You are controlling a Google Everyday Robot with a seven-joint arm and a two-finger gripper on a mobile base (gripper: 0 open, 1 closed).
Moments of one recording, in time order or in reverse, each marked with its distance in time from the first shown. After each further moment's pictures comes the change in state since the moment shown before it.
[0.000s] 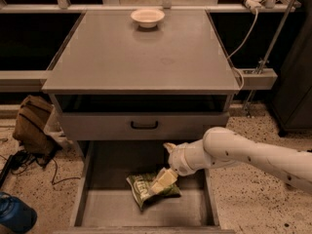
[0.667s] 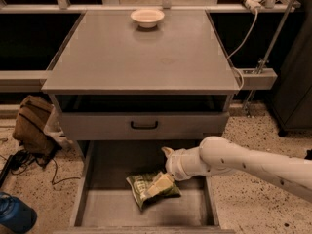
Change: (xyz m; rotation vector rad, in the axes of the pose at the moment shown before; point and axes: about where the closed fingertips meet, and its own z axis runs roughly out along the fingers) arm 0.013 -0.002 0.024 0.022 -0.031 0.026
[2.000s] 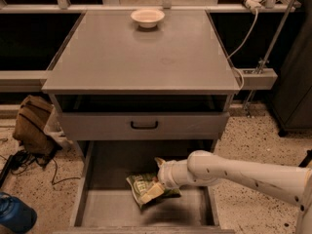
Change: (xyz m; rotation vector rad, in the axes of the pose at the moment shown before) arm 0.048 -0.010 0.083 -0.010 -0.032 0.018
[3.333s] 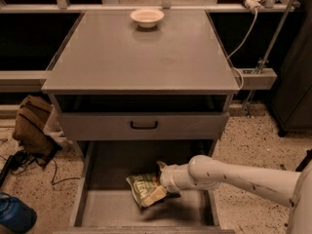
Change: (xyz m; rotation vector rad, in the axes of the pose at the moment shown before) arm 0.032 -0.009 0.018 0.004 0.009 -0.010
